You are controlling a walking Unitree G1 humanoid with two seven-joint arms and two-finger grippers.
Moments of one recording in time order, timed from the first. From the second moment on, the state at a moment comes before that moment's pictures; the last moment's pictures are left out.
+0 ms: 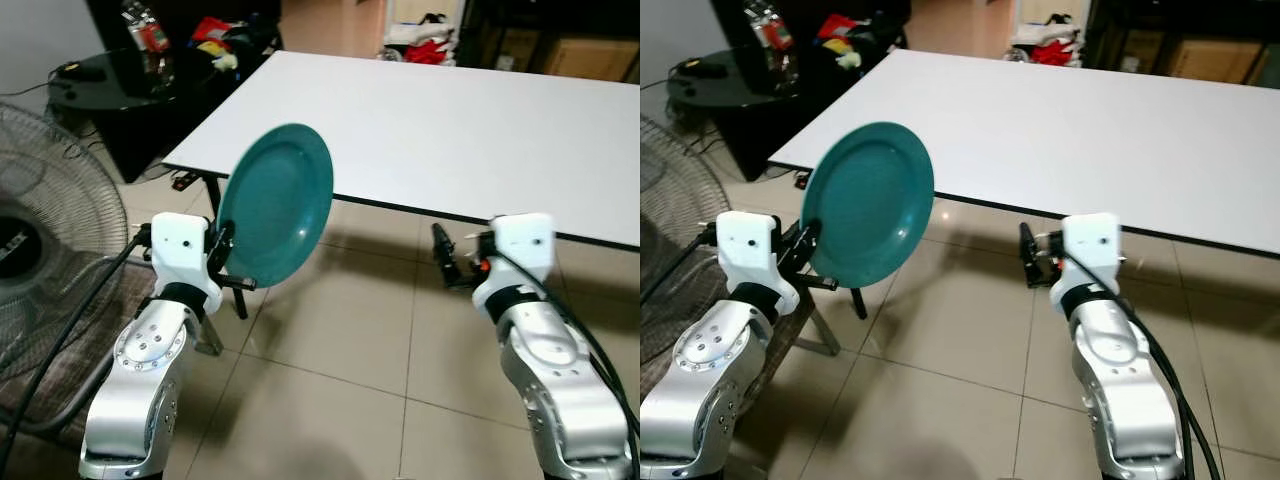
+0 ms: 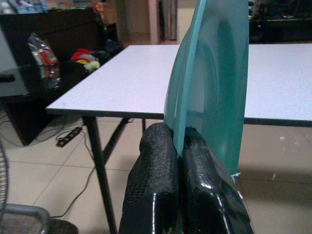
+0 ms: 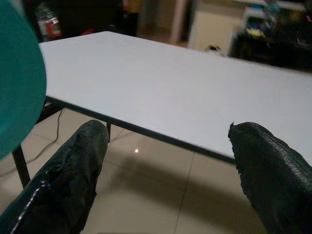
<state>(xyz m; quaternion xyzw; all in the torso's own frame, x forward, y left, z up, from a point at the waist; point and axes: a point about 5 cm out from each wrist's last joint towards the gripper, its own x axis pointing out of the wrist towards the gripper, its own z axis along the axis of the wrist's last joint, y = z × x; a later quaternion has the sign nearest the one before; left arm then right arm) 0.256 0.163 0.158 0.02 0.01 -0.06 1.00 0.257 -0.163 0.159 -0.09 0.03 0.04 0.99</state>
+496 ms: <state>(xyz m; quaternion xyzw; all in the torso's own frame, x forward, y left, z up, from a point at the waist) 0.258 0.174 0.158 0.05 0.00 -0.05 1.00 0.253 -0.164 0.155 -0.07 0.00 0.04 1.00</state>
